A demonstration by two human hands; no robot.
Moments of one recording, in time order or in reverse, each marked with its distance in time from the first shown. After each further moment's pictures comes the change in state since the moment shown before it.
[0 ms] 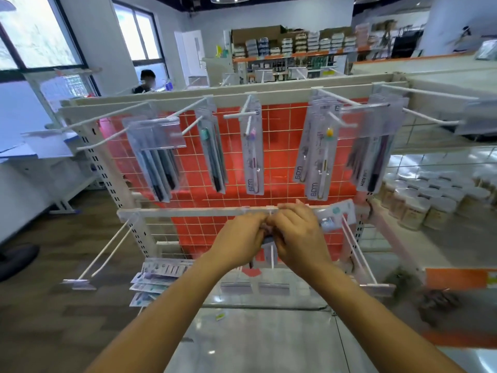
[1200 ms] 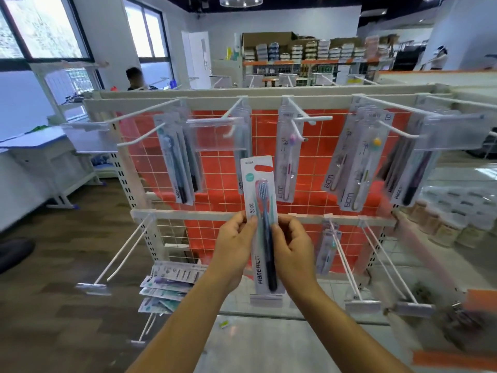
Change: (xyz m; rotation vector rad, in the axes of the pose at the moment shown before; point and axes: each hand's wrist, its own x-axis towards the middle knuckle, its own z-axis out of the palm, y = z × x) left_hand -0.031 -0.063 -0.016 -1.301 0.306 -0.340; right_hand 0.031 -0.097 0.053 0.889 0.049 0.734
